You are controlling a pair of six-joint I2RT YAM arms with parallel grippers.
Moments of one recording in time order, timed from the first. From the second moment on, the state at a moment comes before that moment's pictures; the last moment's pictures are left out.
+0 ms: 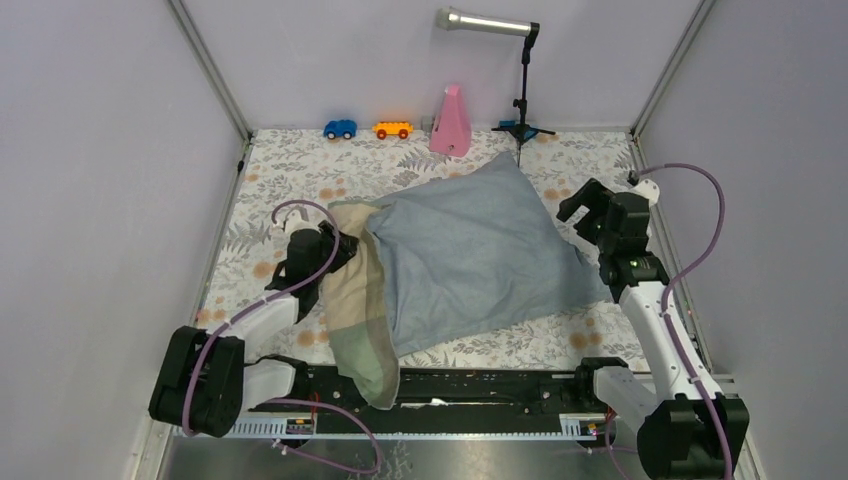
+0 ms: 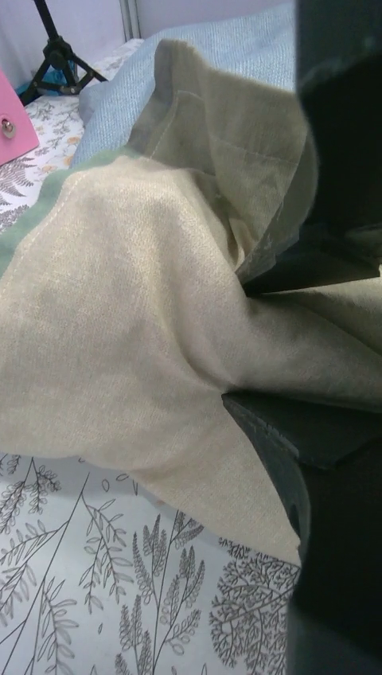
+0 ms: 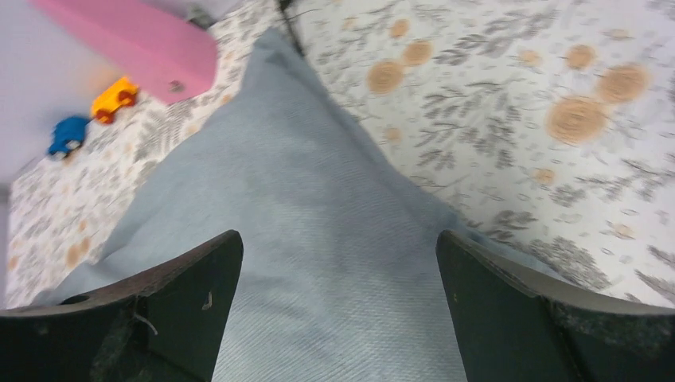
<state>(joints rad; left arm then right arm) -0.24 1.17 0.38 0.31 -0.08 -0.82 0.03 0.97 0.73 -0.22 0.13 0.58</state>
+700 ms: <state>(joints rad) -0.56 0.96 0.83 -0.27 -0.39 -0.76 0.19 1.27 0.80 -0.26 -0.06 0.49</state>
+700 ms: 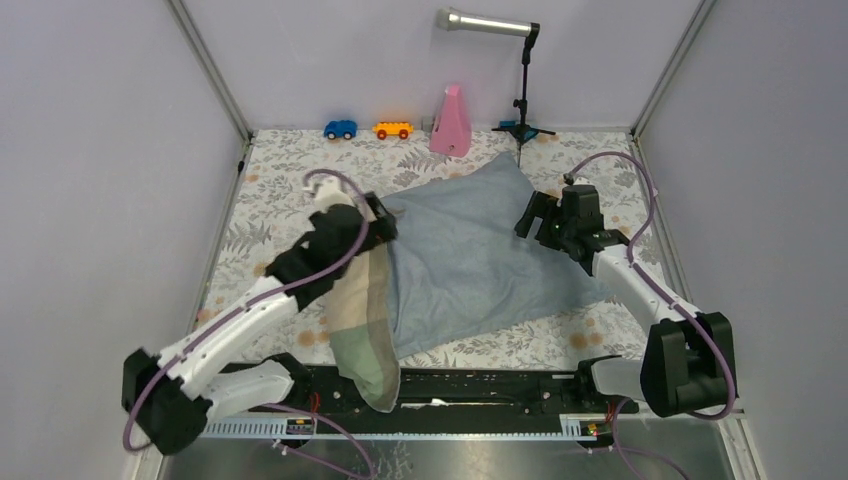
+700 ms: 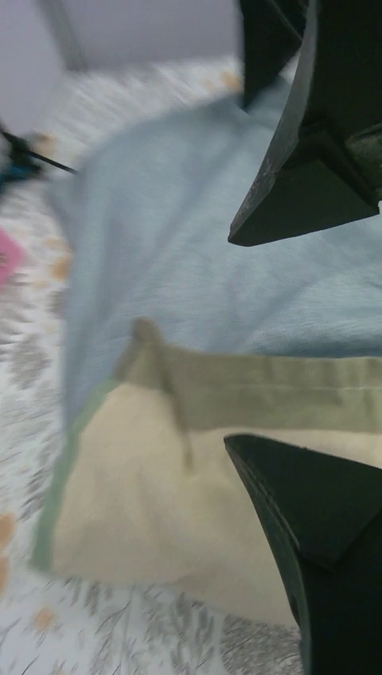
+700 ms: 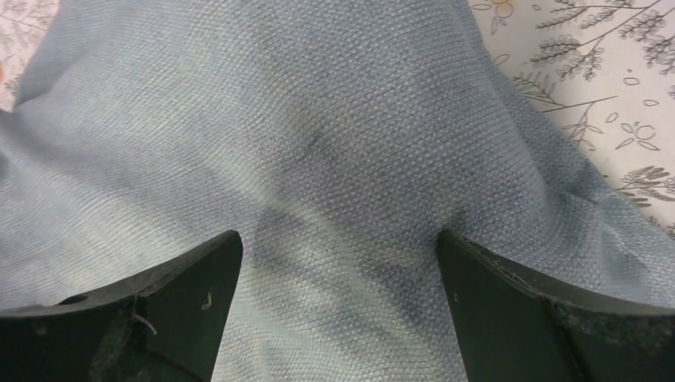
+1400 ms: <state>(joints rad) -0.55 1.01 0.74 -0.54 -0.66 -0.84 0.20 1.35 0.74 -0.14 0.20 0.62</state>
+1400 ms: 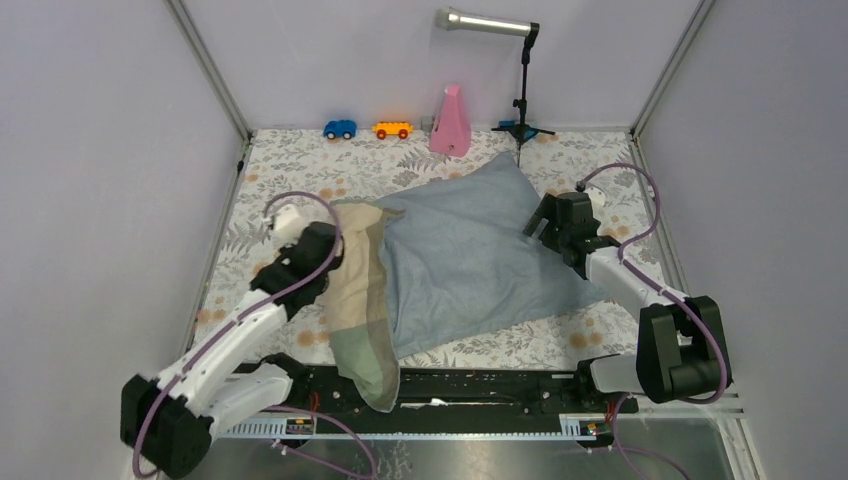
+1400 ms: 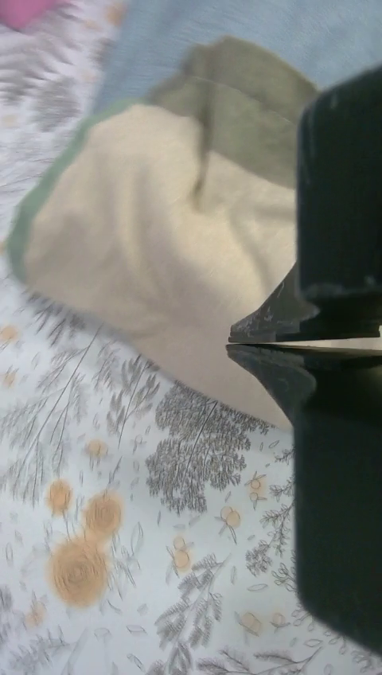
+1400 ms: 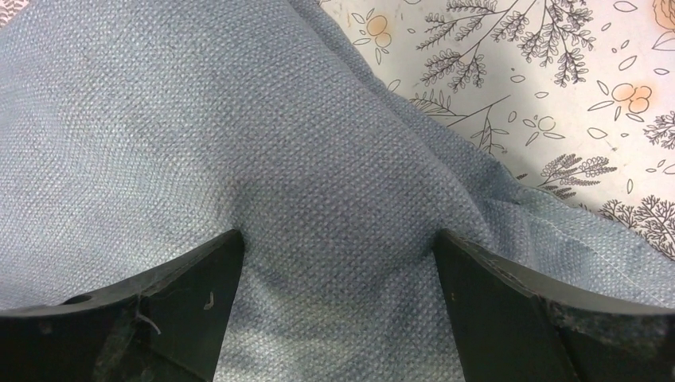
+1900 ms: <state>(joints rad) -0.39 0.93 0.78 -0.44 -0.18 -0.64 0.20 1.32 0.69 -0.06 0.16 0.60</state>
